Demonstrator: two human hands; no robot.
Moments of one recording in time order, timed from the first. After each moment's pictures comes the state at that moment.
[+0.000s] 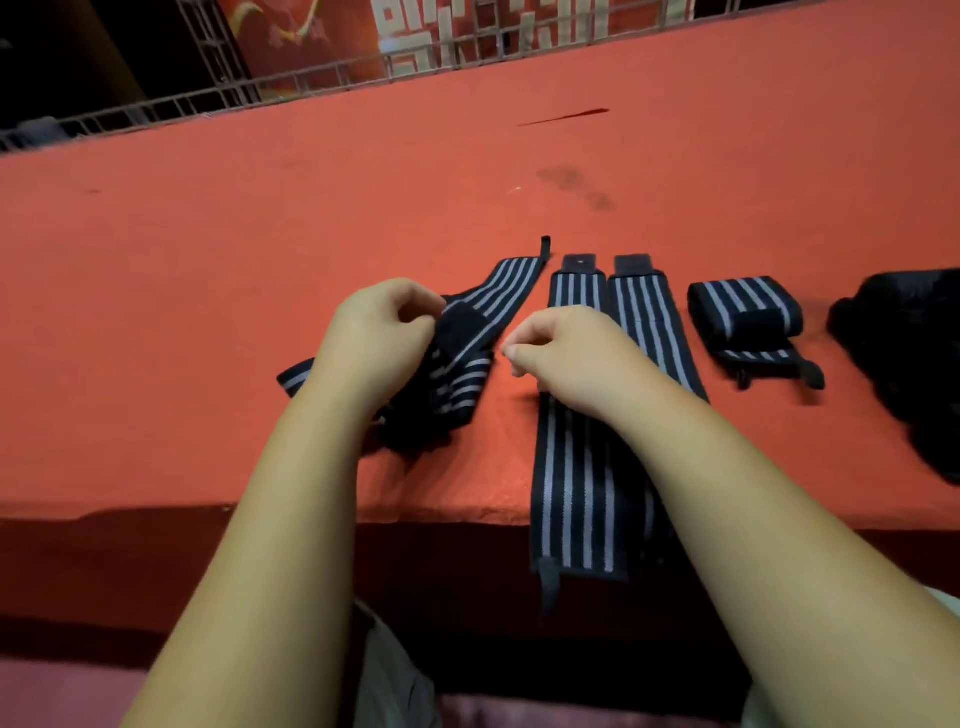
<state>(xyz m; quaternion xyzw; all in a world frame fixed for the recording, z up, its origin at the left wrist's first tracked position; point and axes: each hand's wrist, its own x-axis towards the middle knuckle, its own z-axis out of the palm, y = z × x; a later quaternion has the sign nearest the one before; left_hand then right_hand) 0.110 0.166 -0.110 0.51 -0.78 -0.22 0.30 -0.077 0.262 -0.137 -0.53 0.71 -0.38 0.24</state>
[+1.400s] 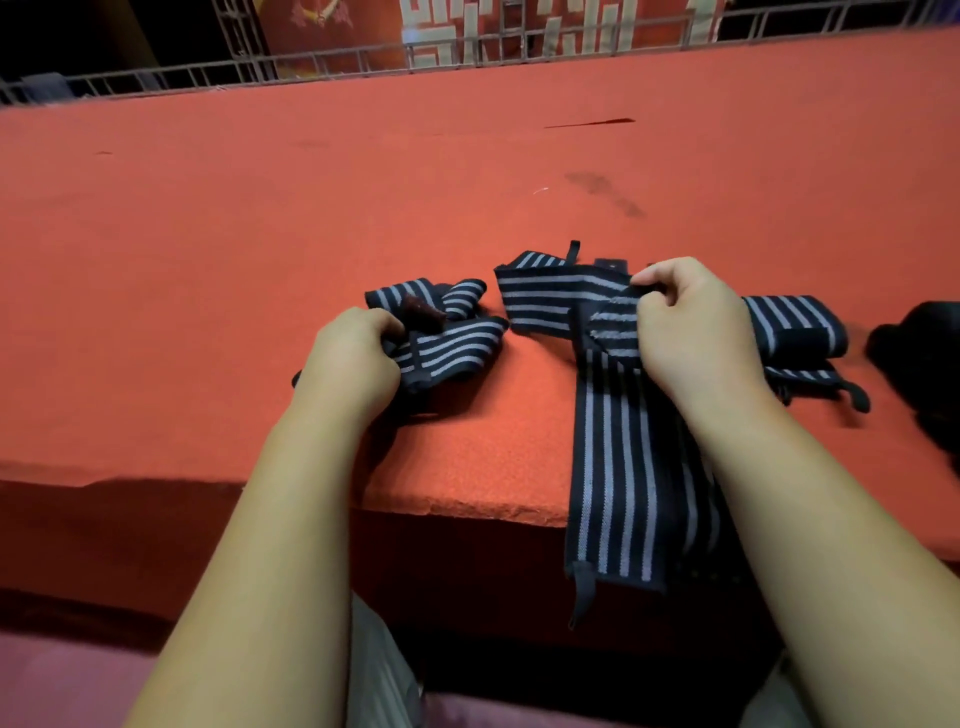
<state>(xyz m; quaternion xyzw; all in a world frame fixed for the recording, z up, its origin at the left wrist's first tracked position) 0.170 0.135 -0.149 0.58 -0.78 -0.09 0.22 -0.094 0.266 -0.134 -0.39 0.77 -0.50 0.08</state>
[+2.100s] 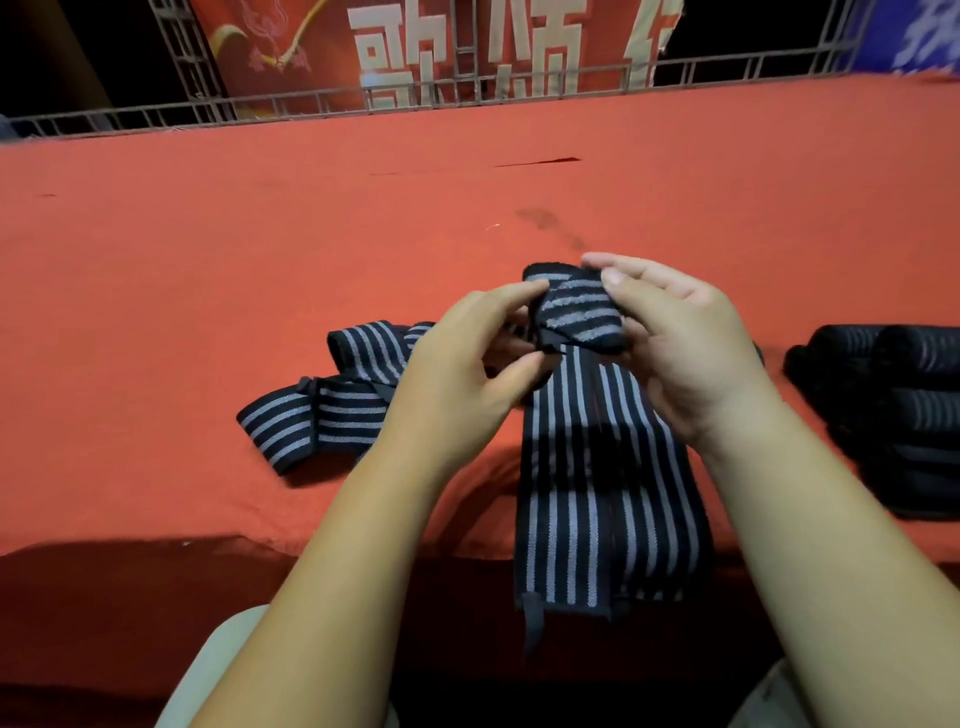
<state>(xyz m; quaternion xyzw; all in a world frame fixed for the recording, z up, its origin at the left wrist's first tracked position) 0.071 0.217 -0.124 0.22 -0.84 -0.24 0.43 -0.110 0.303 -0.098 -0.39 0.51 -0.70 0.31</state>
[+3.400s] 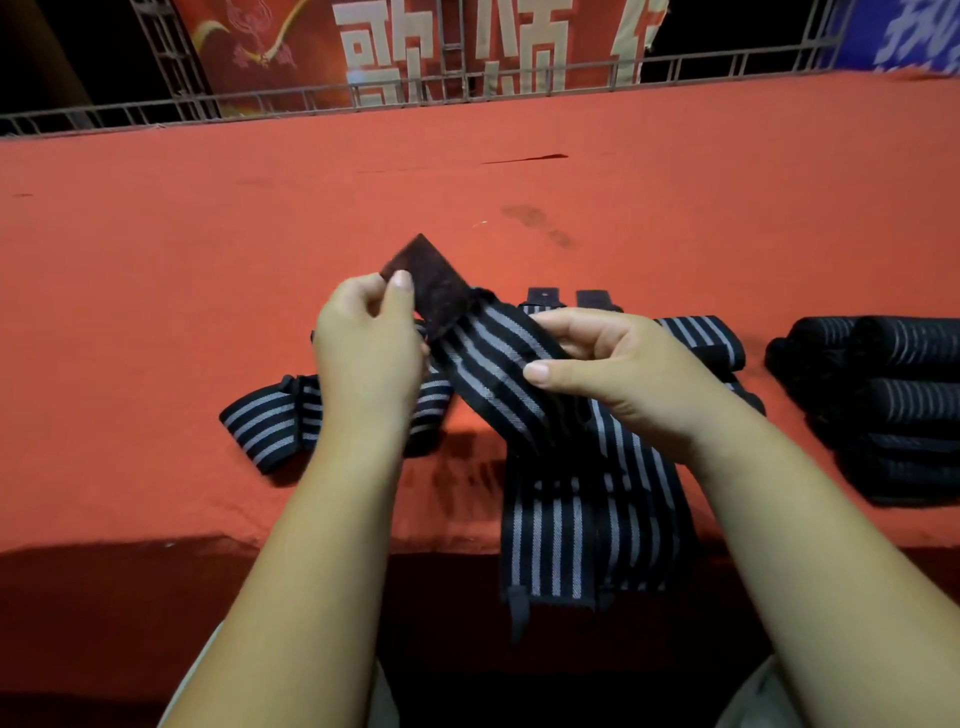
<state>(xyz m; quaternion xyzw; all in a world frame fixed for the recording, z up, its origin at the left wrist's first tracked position) 0.079 0.194 -0.110 0.44 -0.60 -0.36 0.56 -0.108 0.325 -0.112 -0.55 0.49 -0.55 0.40</state>
